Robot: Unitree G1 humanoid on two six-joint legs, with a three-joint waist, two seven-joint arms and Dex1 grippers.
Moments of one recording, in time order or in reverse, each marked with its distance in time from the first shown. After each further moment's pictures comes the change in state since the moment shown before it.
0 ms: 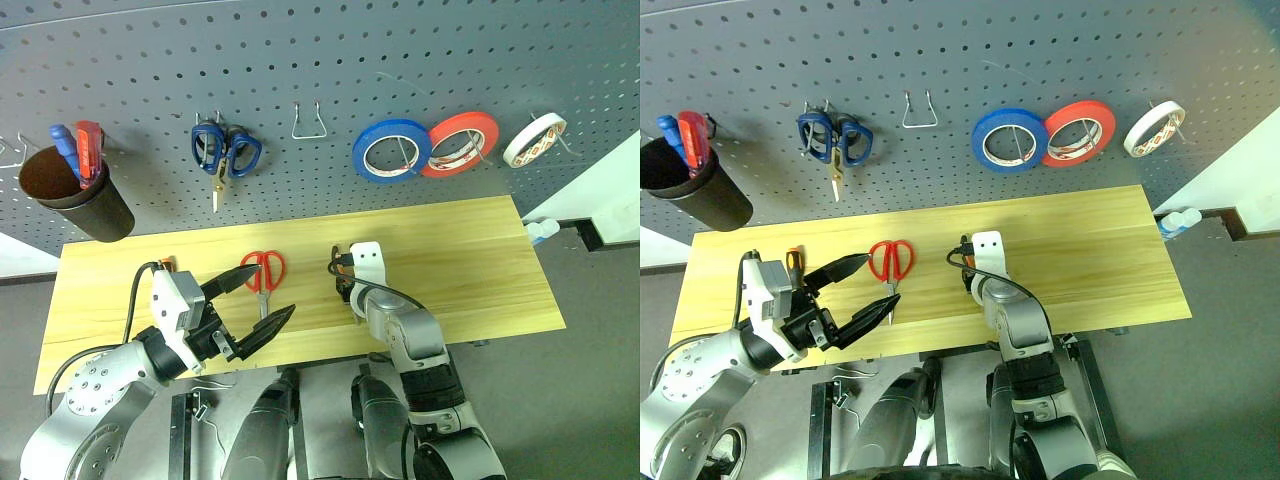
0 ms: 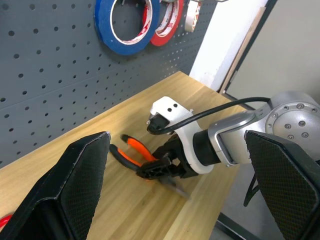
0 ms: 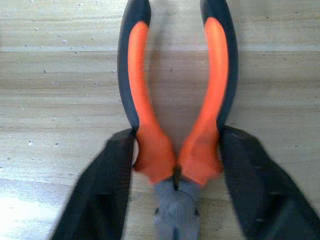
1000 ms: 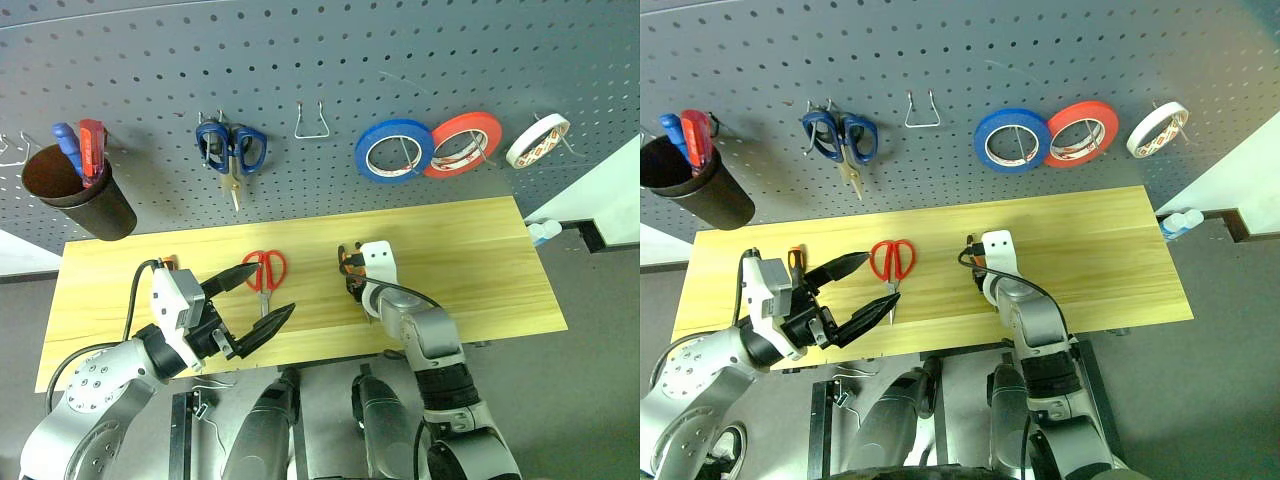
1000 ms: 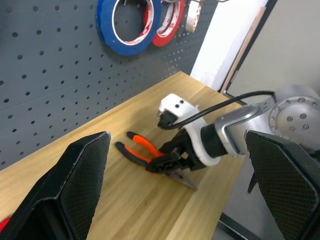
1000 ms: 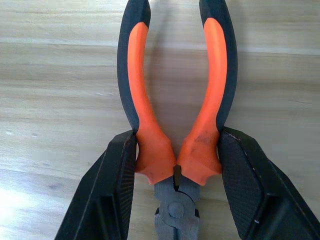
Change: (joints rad) left arm -0.014 0.010 0.001 0.018 0.000 0.000 -0.012; right arm 0.010 -0.102 -0.019 -0.047 0.011 0.040 0.090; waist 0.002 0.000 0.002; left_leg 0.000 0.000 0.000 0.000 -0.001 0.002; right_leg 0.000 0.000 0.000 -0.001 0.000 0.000
